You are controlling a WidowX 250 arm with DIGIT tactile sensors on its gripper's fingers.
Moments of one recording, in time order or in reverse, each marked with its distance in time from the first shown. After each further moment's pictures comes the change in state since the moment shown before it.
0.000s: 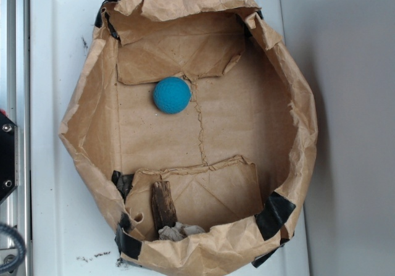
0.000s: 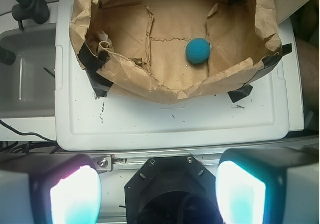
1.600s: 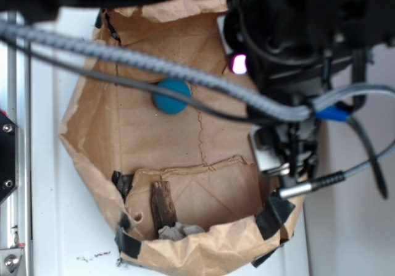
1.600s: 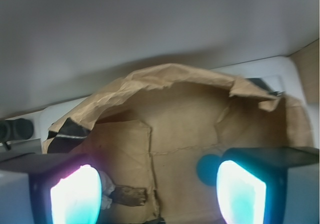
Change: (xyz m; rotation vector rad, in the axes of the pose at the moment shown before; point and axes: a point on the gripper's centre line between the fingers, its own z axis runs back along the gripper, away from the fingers) arm 0.180 0.028 -0.055 -0.088 -0.018 0.177
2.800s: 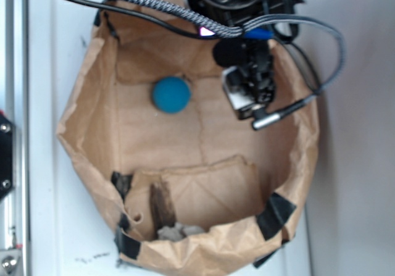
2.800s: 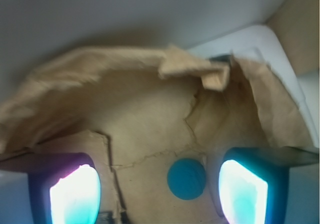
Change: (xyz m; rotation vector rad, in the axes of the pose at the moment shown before) arm -0.007 0.058 -0.045 0.026 -0.026 0.176
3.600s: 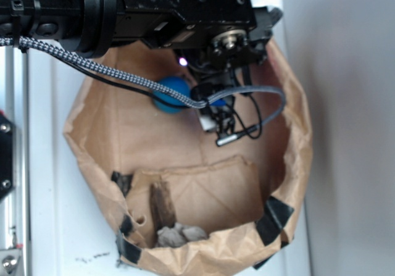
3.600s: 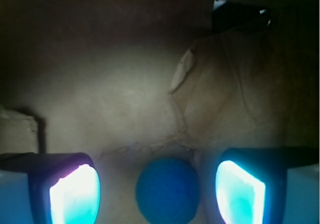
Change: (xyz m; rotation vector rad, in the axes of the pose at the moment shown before) arm -0.017 0.016 -0.069 0.159 0.049 -0.040
